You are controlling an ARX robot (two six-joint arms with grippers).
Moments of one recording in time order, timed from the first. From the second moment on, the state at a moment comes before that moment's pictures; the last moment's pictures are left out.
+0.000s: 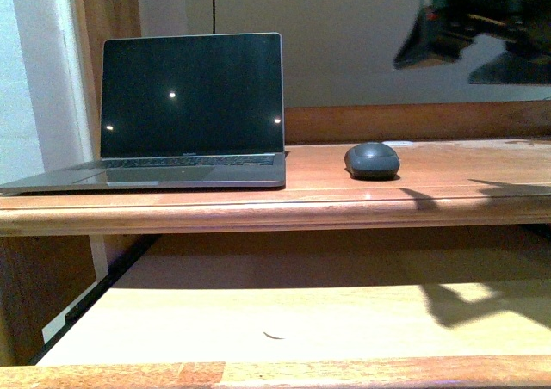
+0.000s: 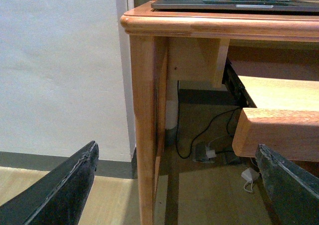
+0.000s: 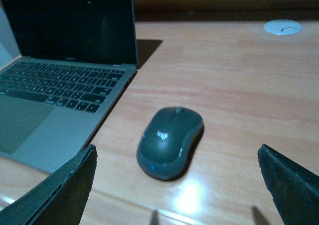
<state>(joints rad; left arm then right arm) -0.01 0.01 0.01 -0.01 0.00 0.01 0.29 1.49 1.34 -0.03 -0.19 0.07</state>
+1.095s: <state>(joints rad) -0.01 0.01 0.01 -0.01 0.00 0.01 -0.15 1.00 0.55 -0.33 -1.17 -0.63</state>
